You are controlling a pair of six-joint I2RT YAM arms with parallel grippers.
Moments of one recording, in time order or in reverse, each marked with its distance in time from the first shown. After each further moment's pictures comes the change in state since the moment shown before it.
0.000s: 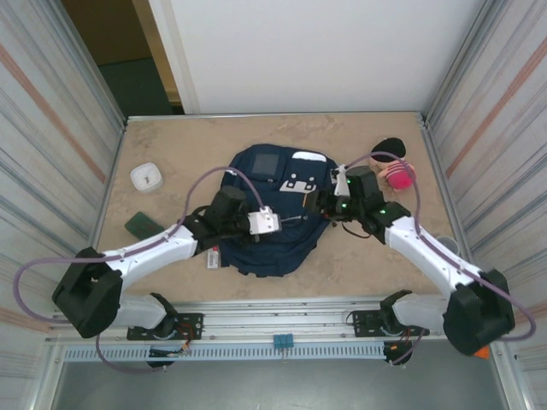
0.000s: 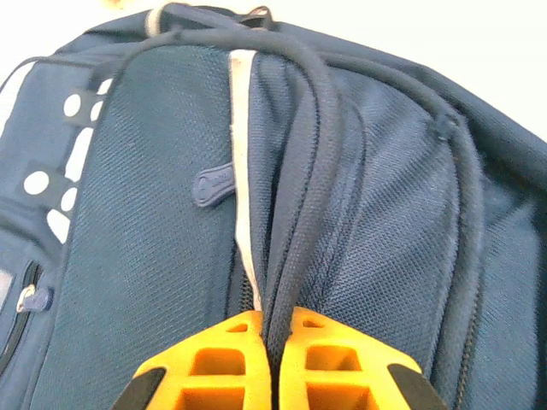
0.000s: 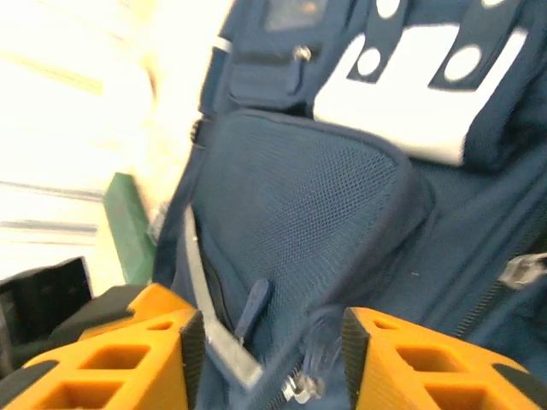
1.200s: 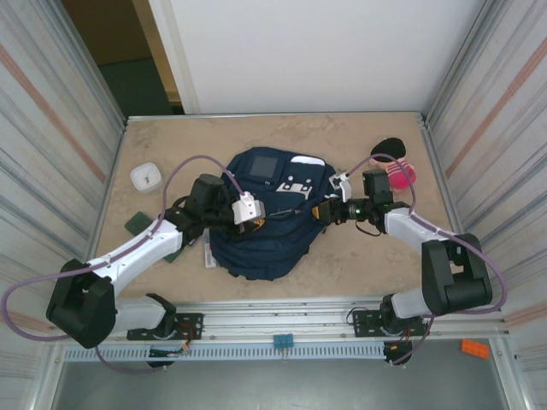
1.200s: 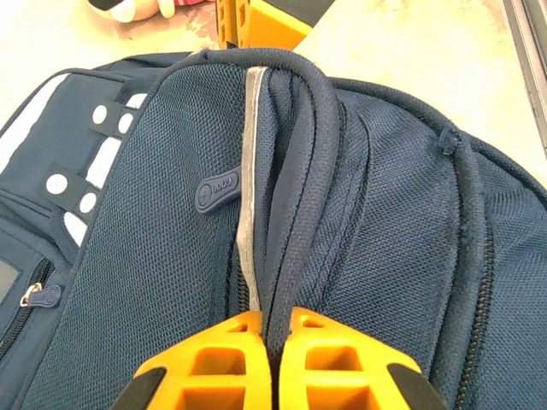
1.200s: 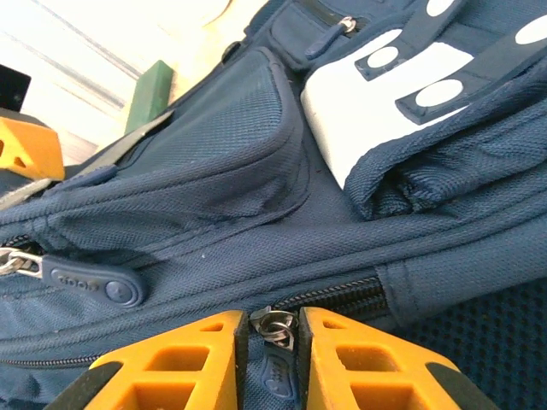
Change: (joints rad) left arm 0.144 -0.055 0.029 -0.090 0.245 -0.034; right arm -0.234 0.269 -0.098 0.202 -0.497 -0.617
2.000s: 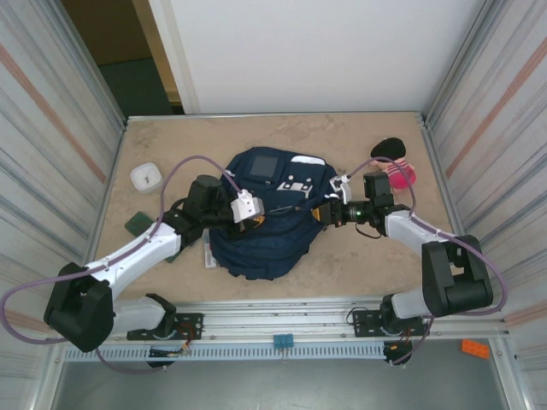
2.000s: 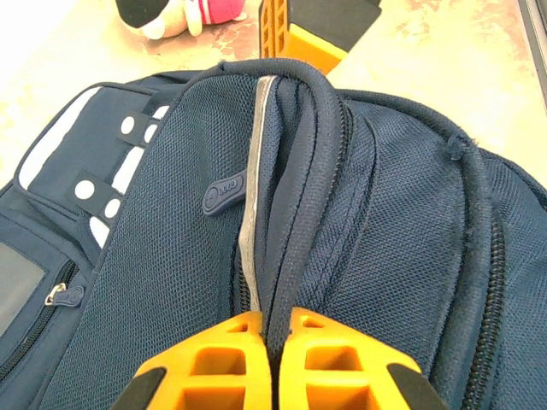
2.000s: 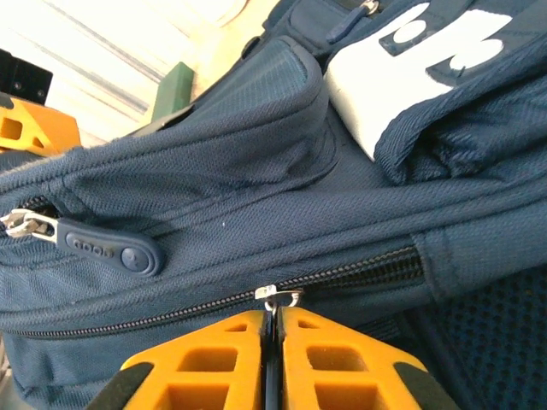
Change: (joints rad) left arm 0.000 -0.024 -0.031 0.084 -0.019 -0.067; right arm 0.001 -0.011 -0.035 0.031 -0.045 0.061
